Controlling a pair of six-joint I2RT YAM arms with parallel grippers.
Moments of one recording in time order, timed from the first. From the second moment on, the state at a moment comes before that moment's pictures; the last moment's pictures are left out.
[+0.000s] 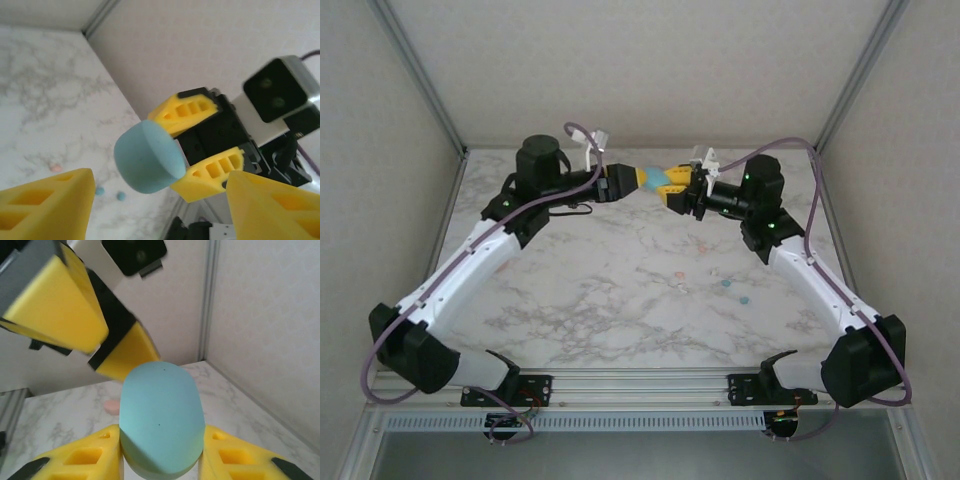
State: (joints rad) left arm -0.53 1.36 1.35 -0.19 0.70 -0.63; right arm 0.40 1.30 1.10 0.12 -0.86 -0.06
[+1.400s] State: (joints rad) left arm -0.46 1.41 1.32 -0.17 1.05 0.15; right arm 0.42 1.35 1.22 -0.02 -1.08 -0.08
